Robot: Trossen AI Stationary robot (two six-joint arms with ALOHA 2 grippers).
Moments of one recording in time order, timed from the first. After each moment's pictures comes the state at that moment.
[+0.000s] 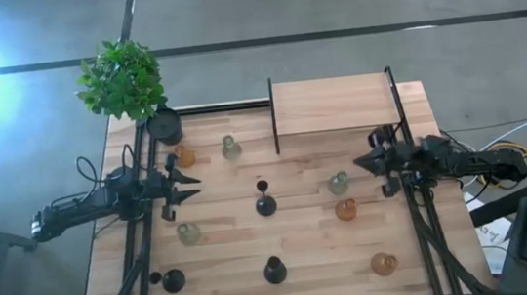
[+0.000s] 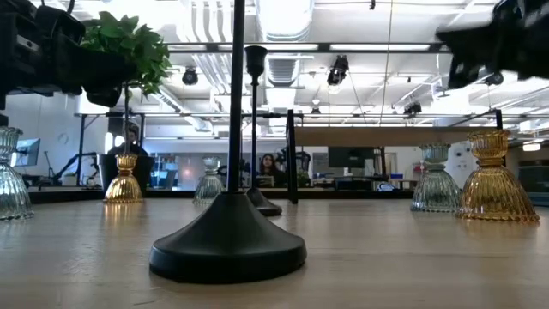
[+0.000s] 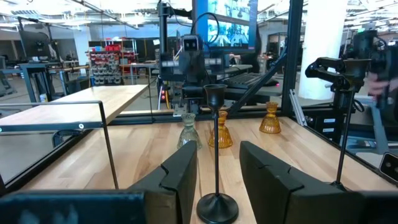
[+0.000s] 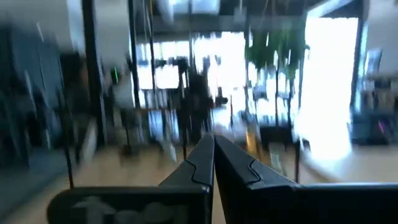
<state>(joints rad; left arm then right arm) 0.20 0.04 0.01 0.05 0.26 0.02 -0.07 0.05 0.01 0.34 -0.07 0.09</state>
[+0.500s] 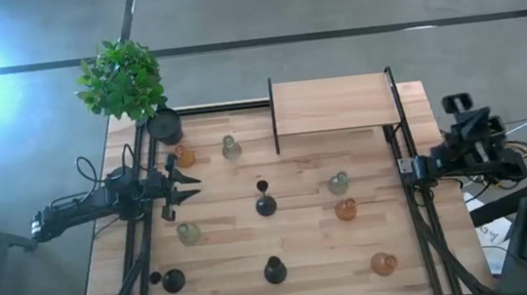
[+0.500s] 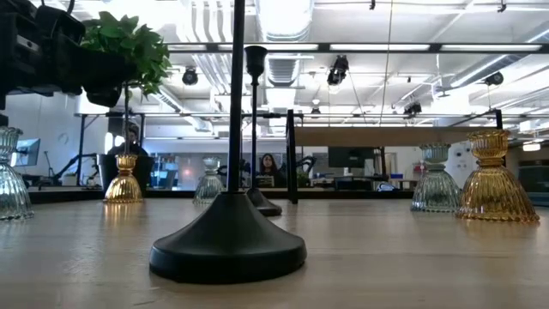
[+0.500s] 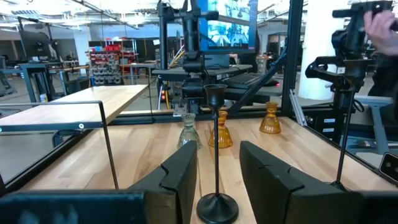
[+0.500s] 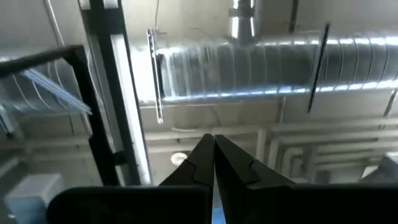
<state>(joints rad) 0.20 0.04 0.01 0.05 0.26 0.02 -0.07 0.05 0.12 1.37 0.02 0.12</state>
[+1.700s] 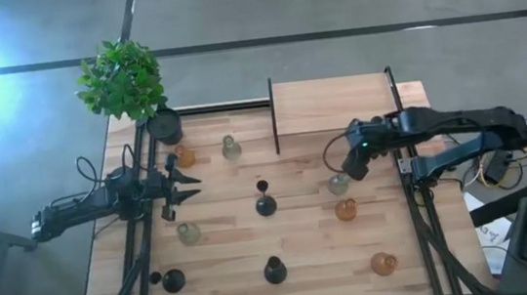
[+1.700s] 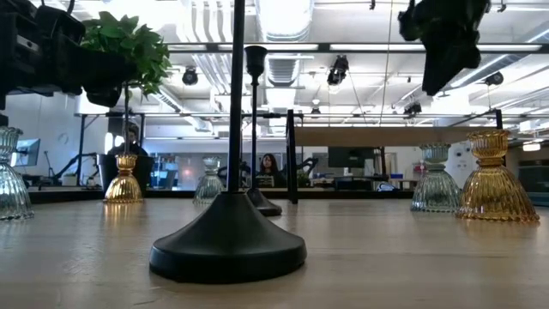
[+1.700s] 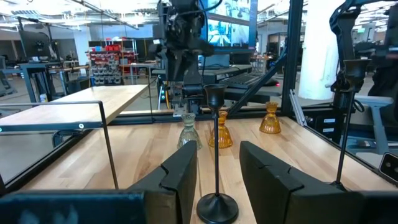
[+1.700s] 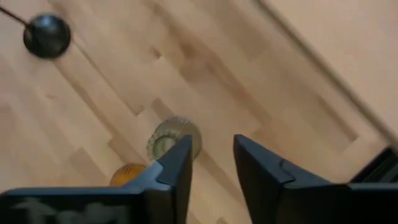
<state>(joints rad) 0.20 0.04 0.01 0.05 0.26 0.02 -0.07 1.13 1.07 -1.14 0.20 0.64</state>
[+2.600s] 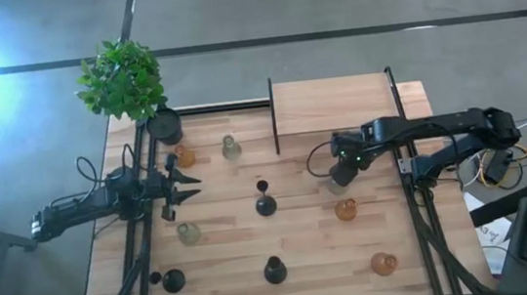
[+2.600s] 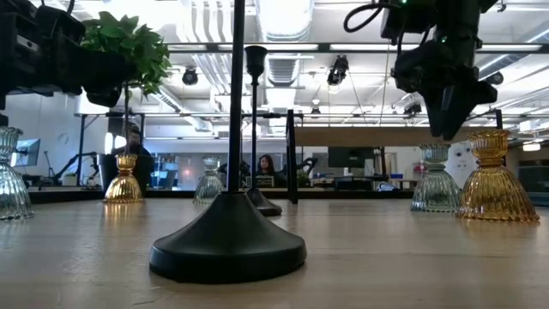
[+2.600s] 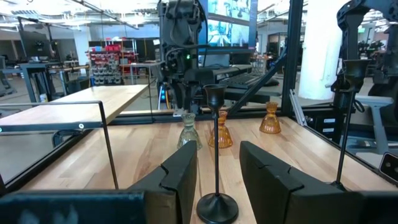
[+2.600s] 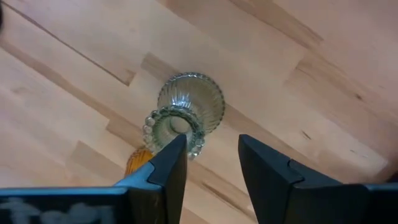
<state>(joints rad) 0.20 0.04 0.01 0.05 0.26 0.02 -0.13 1.28 0.94 -1.05 0.02 0.89</state>
